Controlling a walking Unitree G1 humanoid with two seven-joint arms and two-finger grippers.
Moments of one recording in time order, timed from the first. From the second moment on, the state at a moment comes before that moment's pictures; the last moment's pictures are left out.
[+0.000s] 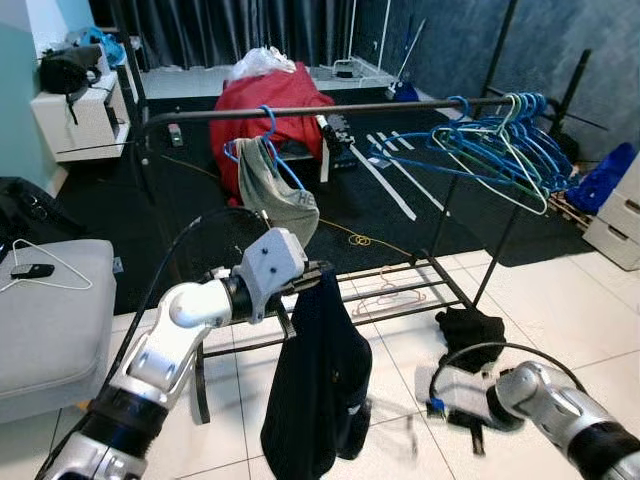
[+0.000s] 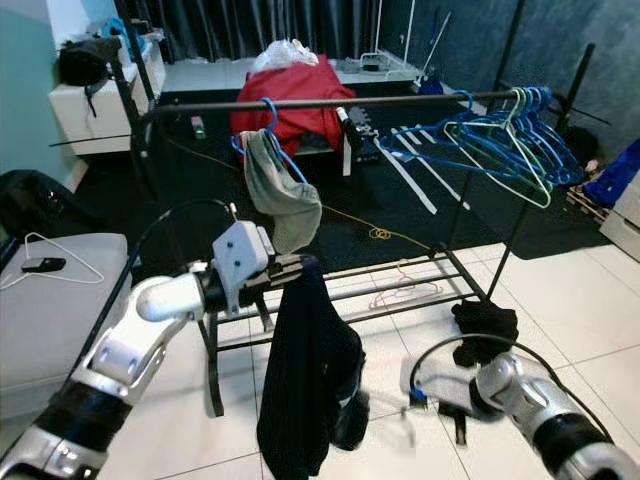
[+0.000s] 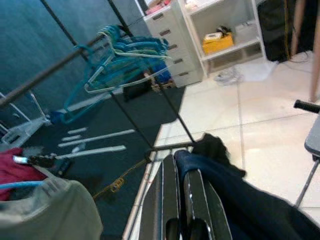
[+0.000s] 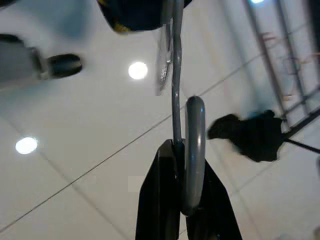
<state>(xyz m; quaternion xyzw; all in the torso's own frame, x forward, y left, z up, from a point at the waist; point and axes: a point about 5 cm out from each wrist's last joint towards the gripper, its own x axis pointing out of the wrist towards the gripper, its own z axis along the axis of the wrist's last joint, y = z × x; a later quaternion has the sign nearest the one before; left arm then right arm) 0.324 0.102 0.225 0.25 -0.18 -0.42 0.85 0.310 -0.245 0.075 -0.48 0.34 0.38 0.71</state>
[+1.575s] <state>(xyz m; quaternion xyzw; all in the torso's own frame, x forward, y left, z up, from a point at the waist) 0.339 0.128 0.247 0.20 -0.21 -0.37 0.88 0.268 -0.244 0.034 -0.38 0.25 0.41 0.79</state>
